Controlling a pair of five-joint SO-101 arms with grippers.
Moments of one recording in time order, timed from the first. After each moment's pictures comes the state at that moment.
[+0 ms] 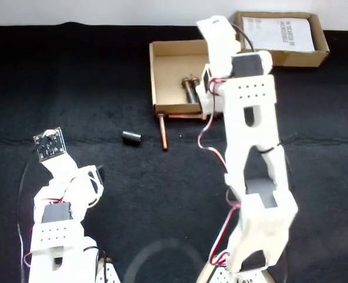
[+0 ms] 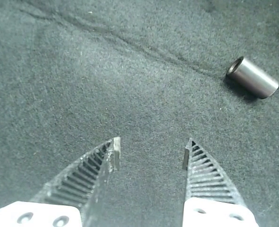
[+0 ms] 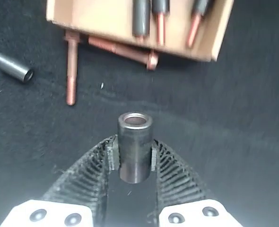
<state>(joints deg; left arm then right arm) -14.6 -65.8 86.2 38.5 16.2 -17.2 15.4 -36.2 100.3 4.4</state>
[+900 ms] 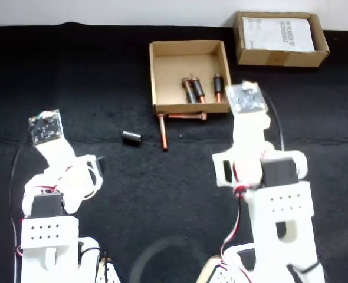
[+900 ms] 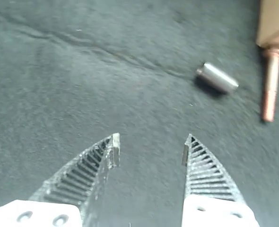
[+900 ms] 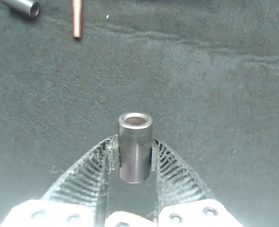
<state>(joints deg) -10.9 -65.6 67.6 57.9 15.9 -17.1 -44.1 28.6 86.9 2.0</state>
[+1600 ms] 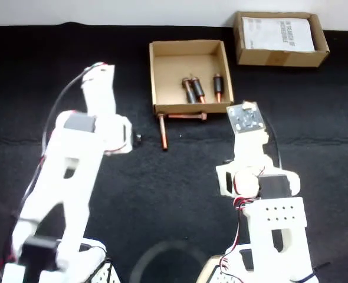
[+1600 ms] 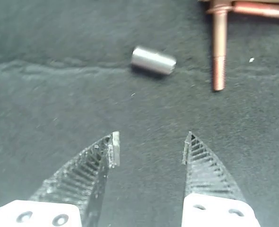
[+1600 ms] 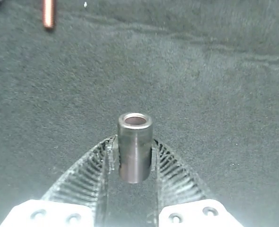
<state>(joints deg) 3.6 -16.0 26.5 67.6 15.8 -12.7 -50.7 49.3 71.2 6.7</state>
